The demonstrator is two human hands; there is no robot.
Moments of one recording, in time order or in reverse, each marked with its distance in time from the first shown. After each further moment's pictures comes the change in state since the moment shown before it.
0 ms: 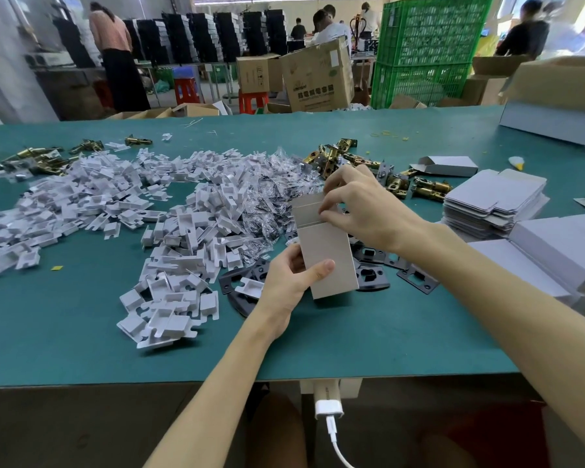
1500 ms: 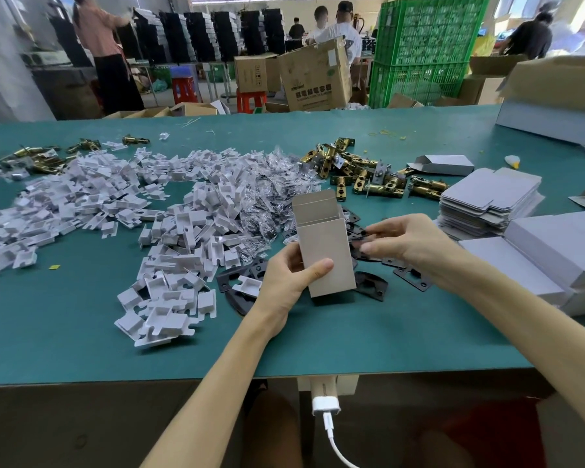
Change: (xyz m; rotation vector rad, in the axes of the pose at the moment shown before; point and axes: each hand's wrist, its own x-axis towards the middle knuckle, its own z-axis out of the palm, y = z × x) left_hand -0.001 -0.001 0.002 0.050 -0.004 0.041; right_hand -0.062 0.051 0.017 0.834 -0.065 0.639
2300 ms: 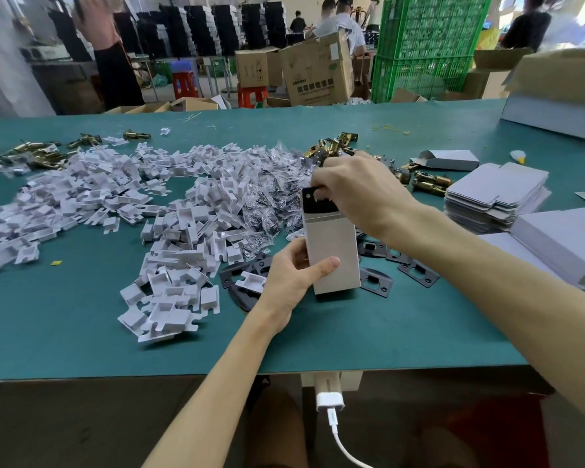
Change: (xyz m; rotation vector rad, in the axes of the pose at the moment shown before) left_hand 0.000 0.000 0.001 -0.008 -0.010 -0.010; right_hand 0.014 -0.096 0.046 -1.028 0.189 -0.827
